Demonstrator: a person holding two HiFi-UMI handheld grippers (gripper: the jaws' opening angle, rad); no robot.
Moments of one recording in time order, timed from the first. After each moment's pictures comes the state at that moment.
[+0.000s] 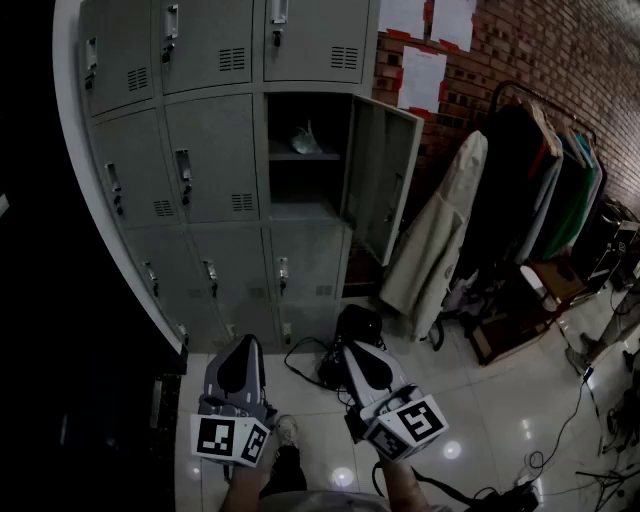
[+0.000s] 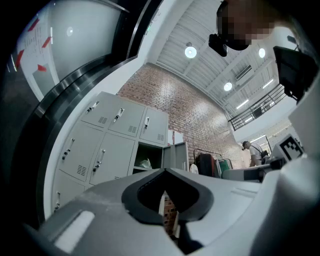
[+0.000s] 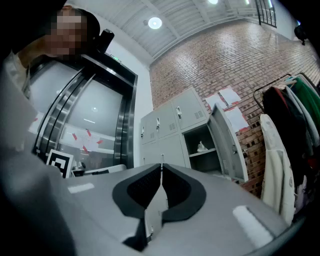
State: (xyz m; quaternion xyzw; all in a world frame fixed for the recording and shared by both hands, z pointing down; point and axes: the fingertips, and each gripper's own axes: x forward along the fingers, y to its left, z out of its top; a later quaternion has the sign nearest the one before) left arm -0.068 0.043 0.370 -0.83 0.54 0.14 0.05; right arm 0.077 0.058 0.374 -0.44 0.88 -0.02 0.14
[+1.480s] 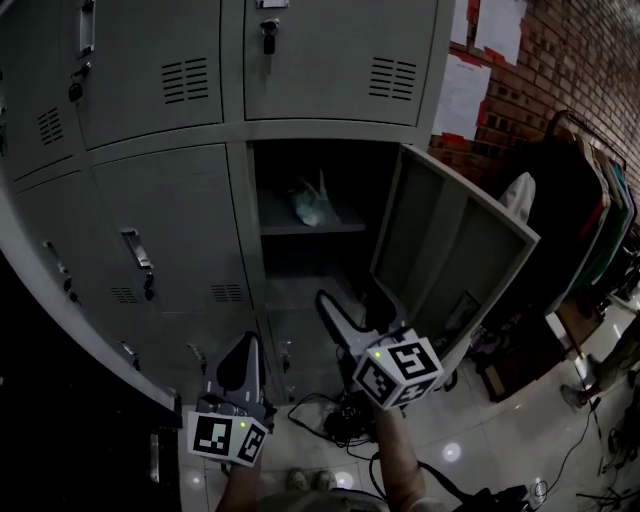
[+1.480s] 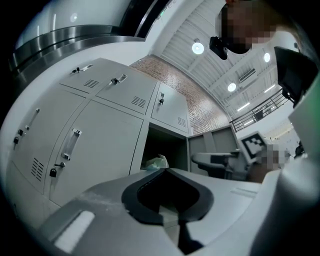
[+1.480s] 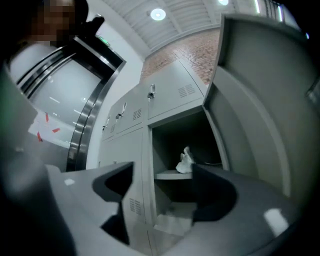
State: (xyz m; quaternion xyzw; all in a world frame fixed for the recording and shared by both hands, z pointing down) left arm -0.085 -0.305 0.336 -0.85 0.51 0.14 0.03; right arm 0.060 -0.362 0.291 -0.50 0.86 0.00 0.13
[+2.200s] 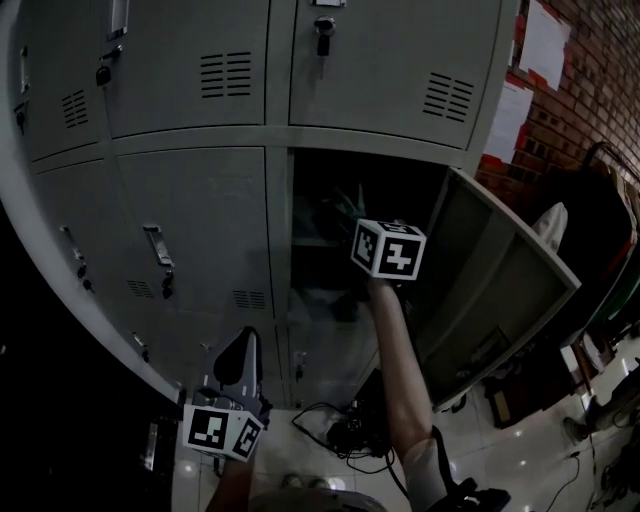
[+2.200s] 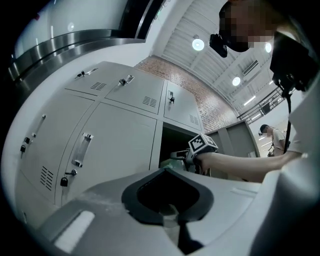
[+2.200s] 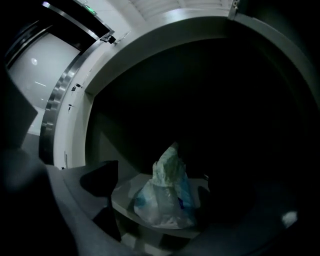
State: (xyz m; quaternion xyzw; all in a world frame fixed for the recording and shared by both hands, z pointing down) left arm -0.123 -0.339 0.334 -0.82 0.55 0.13 0.04; right arm 0.040 -0.579 0.254 -0.54 0.84 -0.04 0.02
